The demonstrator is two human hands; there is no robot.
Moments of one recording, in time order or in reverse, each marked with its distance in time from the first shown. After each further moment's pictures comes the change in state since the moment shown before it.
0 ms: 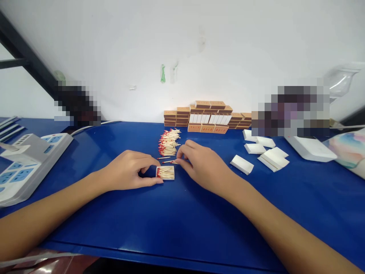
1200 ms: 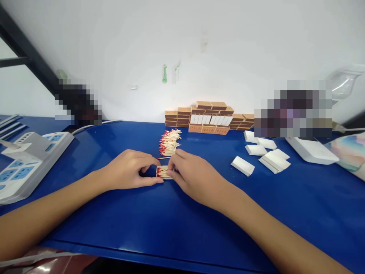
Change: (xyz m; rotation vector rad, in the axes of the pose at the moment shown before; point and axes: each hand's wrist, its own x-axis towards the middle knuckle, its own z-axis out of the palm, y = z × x) left_hand 0.001 0.001 -0.001 0.009 -0.008 -0.021; right_hand -0.003 -0.021 0.002 0.103 -0.065 -0.109
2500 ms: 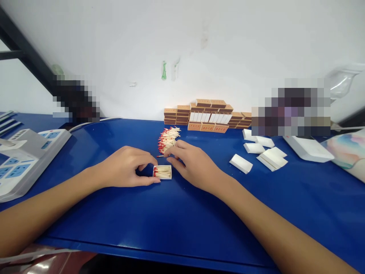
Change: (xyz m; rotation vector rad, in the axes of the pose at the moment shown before) left_hand -0.001 0.001 -0.007 0.017 -0.030 0.037; right_hand 0.012 0.023 0.014 0.046 0.151 -0.102
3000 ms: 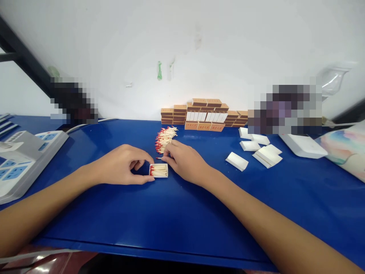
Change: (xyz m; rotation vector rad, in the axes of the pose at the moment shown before) left_hand 0.003 -0.003 -0.007 -0.162 -0.040 -0.080; right_hand 0.012 0.008 0.010 -0.026 -0.090 0.108
